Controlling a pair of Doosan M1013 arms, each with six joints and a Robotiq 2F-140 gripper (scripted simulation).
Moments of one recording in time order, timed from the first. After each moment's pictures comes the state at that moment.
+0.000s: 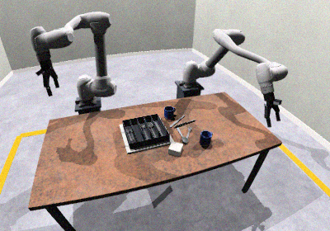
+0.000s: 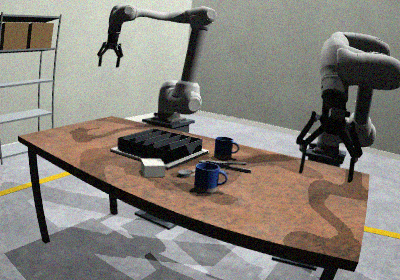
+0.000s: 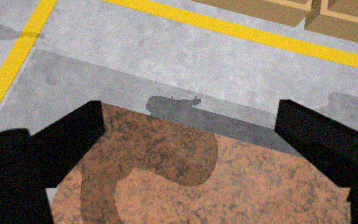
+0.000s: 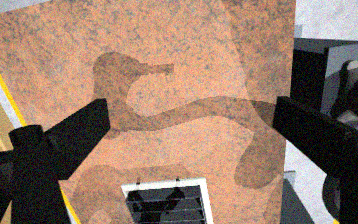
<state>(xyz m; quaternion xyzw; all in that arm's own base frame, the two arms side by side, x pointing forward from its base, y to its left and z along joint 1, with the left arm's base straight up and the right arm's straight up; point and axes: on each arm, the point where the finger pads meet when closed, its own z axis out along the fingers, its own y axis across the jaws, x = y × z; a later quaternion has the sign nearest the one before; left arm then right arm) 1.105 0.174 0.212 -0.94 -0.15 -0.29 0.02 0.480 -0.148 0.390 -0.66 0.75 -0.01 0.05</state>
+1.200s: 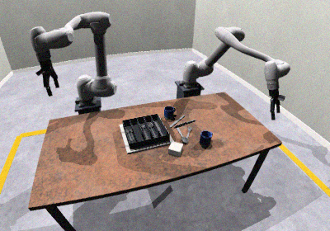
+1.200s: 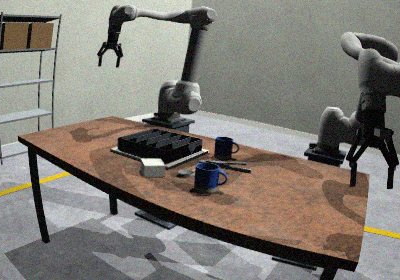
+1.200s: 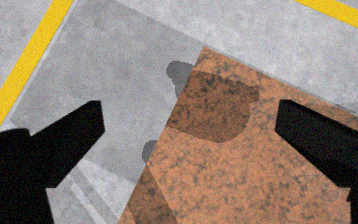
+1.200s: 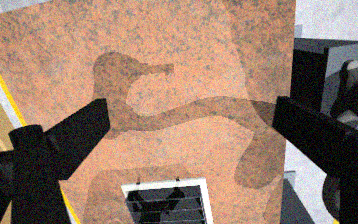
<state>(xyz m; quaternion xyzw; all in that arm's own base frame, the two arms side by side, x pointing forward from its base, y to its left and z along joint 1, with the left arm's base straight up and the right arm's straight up) 0.997 0.320 0.177 -0.95 -0.23 -0.21 0.04 0.480 -0.148 0.390 -0.66 0.75 -0.01 0.05</state>
